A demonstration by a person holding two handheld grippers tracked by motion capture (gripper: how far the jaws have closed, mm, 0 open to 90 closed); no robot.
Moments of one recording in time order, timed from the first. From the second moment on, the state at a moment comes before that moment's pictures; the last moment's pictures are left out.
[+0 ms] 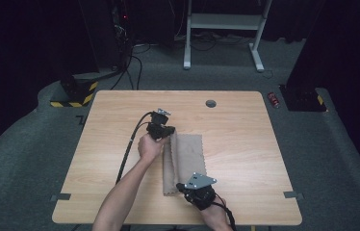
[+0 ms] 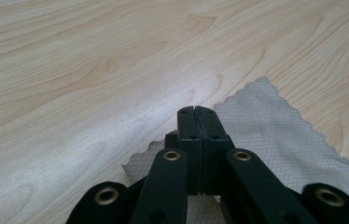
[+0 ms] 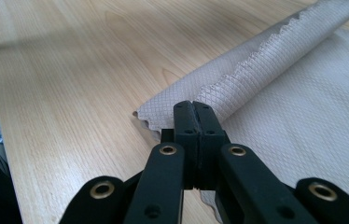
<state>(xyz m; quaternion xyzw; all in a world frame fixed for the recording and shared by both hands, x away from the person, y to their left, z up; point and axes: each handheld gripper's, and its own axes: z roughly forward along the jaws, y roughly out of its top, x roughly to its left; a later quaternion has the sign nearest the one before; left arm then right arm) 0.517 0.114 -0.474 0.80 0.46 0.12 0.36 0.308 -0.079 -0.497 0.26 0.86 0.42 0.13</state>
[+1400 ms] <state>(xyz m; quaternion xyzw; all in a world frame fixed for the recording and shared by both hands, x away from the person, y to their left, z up) 0.528 0.053 -0.477 0.83 0.42 0.10 0.36 0.301 -0.142 -0.505 0.34 0.83 0.43 0.15</state>
